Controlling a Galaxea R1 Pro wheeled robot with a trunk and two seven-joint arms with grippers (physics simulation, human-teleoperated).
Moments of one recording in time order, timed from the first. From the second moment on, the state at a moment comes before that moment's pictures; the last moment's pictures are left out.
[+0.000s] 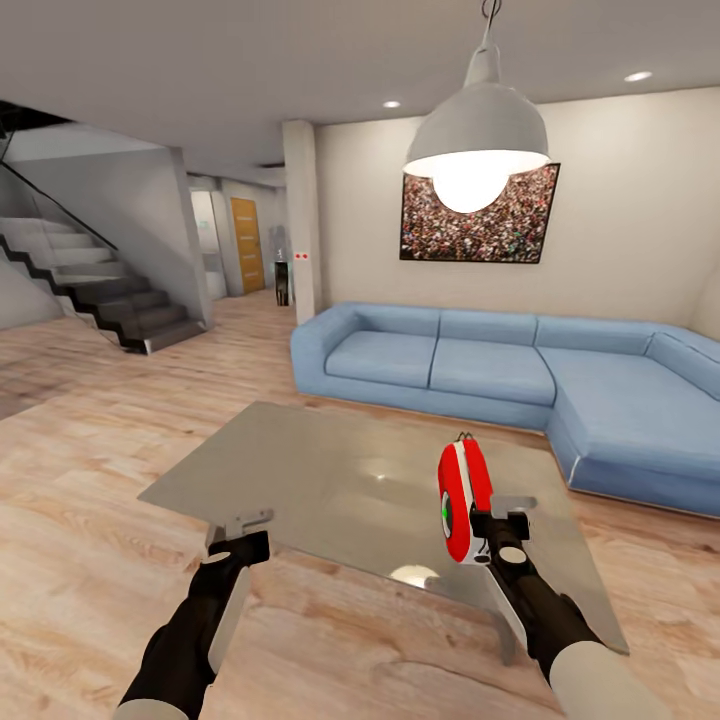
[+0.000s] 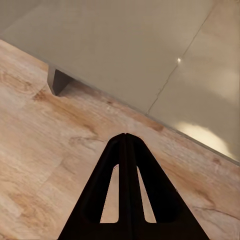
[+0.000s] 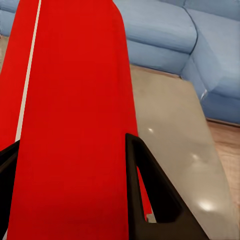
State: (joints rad) left arm -0.43 -0.12 0.05 -1.07 0.08 0.49 0.29; right arm -0.59 -0.03 0.11 -0.69 0.00 0.03 -0.32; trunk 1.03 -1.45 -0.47
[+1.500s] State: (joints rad) left arm -0.43 -0.12 0.05 -1.07 0.08 0.49 0.29; right arm -0.59 -0.03 0.11 -0.49 -0.01 0.10 -0.23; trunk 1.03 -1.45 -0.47
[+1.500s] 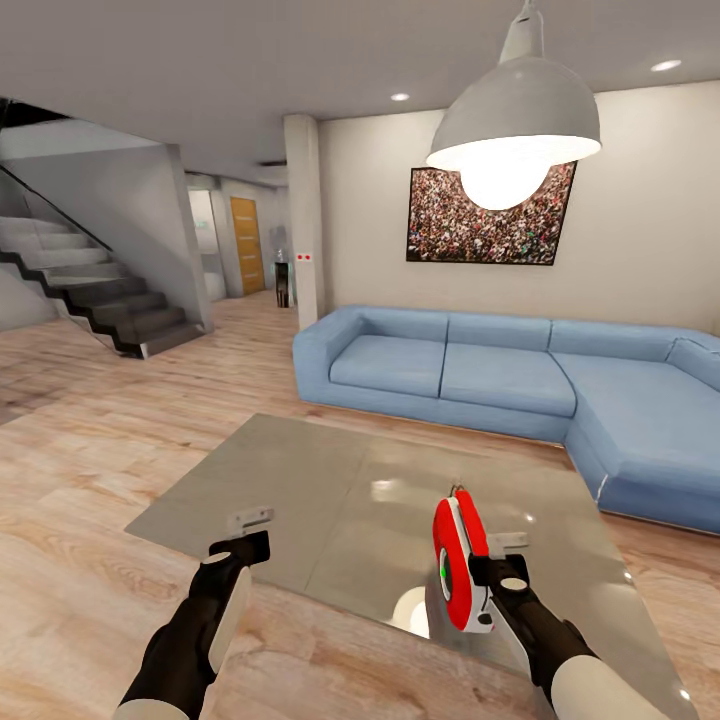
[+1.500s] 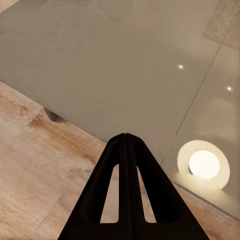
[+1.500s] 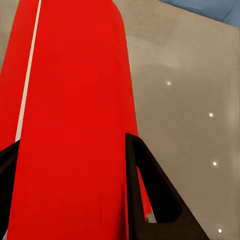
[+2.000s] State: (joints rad) left arm -0.43 -0.13 0.04 -1.07 0.08 0.49 0.29; right arm -0.59 -0.03 0.11 -0.49 -0.01 0.10 -0.23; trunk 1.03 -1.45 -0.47
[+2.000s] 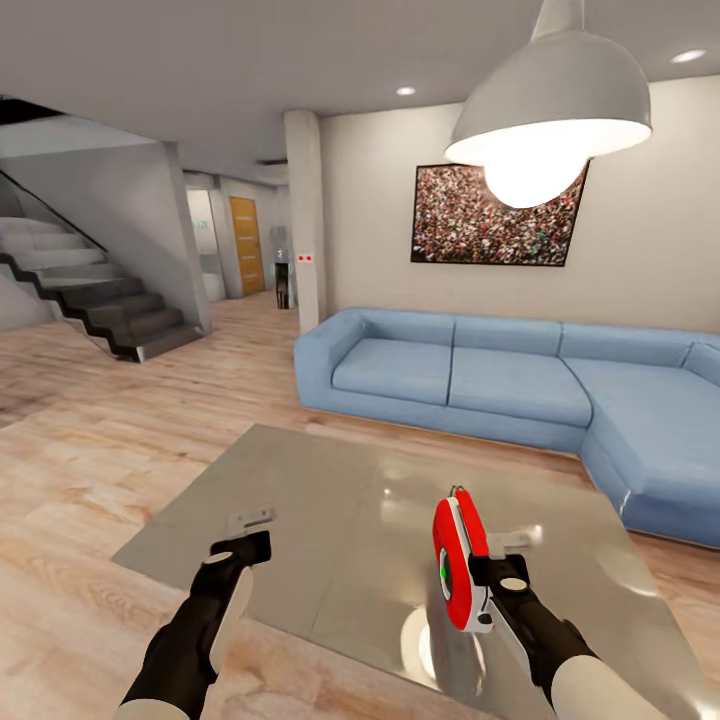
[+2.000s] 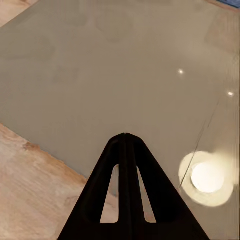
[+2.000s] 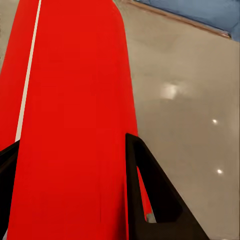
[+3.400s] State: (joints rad) left arm -0.43 -0.13 0.04 -1.07 0.08 0.49 0.29; right arm -0.59 -0.01 0.11 -0.34 0.00 -0.03 -0.23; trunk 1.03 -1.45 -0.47
